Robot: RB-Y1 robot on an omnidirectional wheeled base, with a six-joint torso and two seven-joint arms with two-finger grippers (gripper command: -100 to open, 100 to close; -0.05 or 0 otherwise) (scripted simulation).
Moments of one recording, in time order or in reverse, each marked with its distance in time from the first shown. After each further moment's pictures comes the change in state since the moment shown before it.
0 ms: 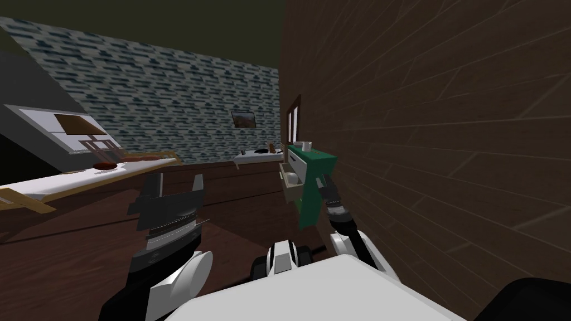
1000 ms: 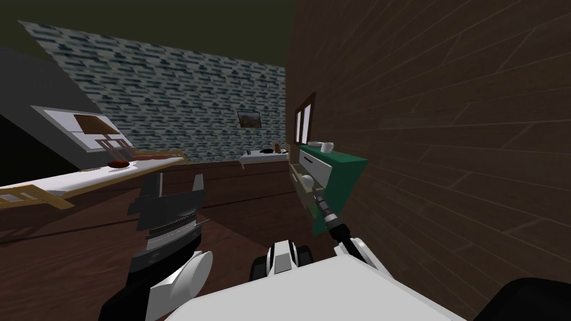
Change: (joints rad) left arm 0.000 0.000 0.000 0.000 0.000 0.000 0.000; right arm 0.012 -0.090 0.020 0.232 0.170 0.246 0.028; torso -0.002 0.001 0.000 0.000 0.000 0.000
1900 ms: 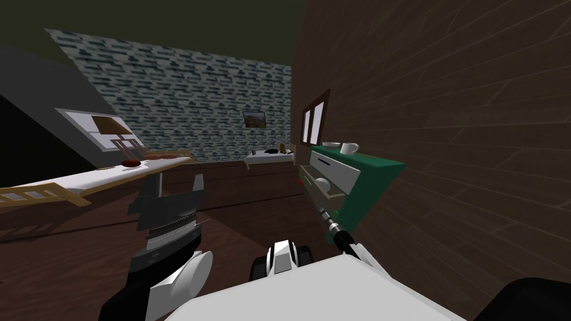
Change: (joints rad) left arm 0.000 0.000 0.000 0.000 0.000 0.000 0.000; right arm -0.011 -0.076 0.005 0.192 0.150 0.256 0.009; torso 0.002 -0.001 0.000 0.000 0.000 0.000
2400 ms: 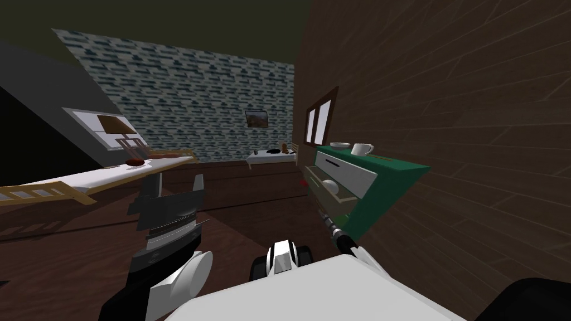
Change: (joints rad) left arm 0.000 0.000 0.000 0.000 0.000 0.000 0.000; right arm -0.020 -0.026 -0.002 0.126 0.072 0.100 0.013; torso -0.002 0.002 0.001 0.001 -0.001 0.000
